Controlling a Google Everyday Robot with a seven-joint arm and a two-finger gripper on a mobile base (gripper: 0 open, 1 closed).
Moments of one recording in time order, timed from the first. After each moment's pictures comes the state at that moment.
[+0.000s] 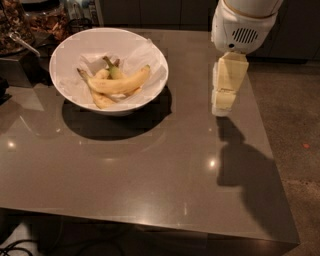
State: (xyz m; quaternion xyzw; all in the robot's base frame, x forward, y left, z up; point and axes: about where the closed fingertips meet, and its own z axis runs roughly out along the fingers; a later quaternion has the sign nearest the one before) arm 0.514 -0.126 0.980 -0.65 0.75 -0.06 0.12
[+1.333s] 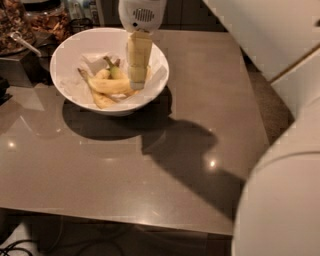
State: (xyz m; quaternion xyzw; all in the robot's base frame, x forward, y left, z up) arm 0.589 0.045 0.978 -0.74 0.66 0.01 0.14
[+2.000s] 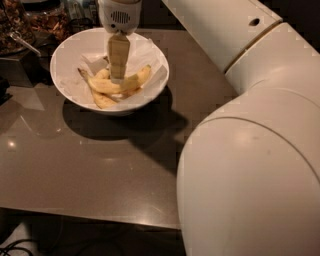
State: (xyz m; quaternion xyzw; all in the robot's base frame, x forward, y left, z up) arm 0.628 0.090 0.962 -0.74 0.66 0.02 0.14
